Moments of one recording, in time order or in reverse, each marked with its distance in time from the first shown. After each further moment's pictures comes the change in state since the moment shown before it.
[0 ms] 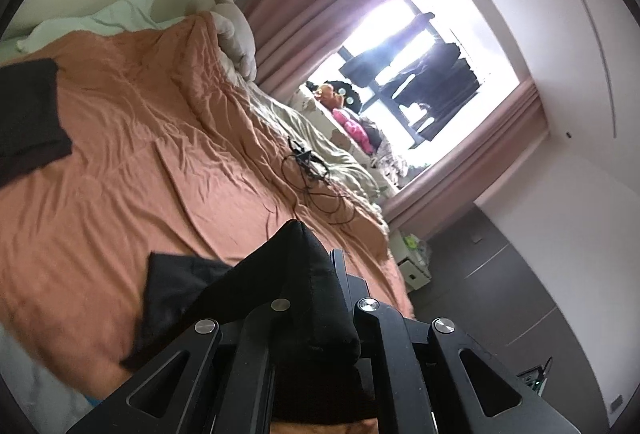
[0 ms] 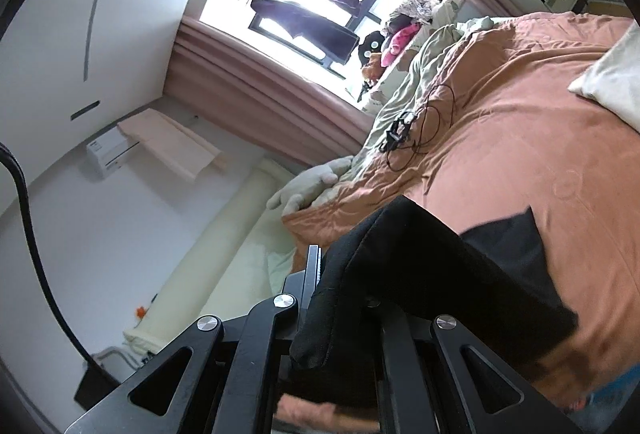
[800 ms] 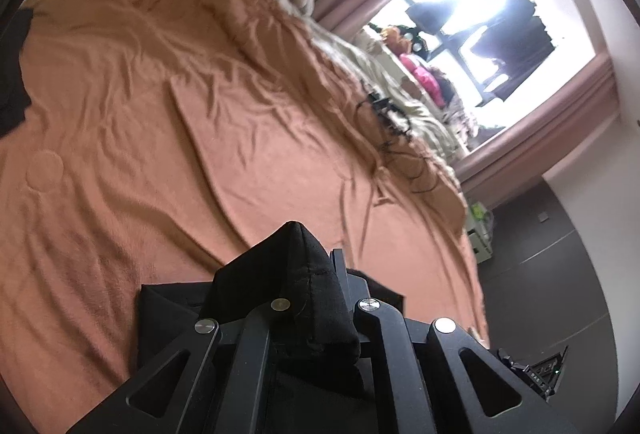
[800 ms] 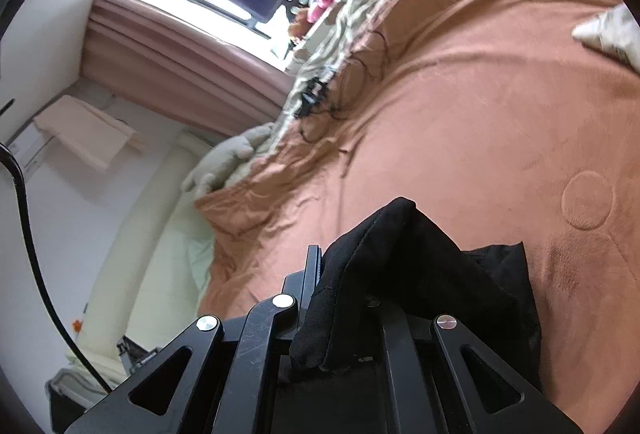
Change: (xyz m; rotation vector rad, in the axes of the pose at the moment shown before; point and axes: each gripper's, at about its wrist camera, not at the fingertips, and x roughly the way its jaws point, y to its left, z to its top) left arm 0.211 0.108 0.009 -0.059 0.206 0.204; right arm 0.162 -0.131 0.027 0.071 0.160 -0.244
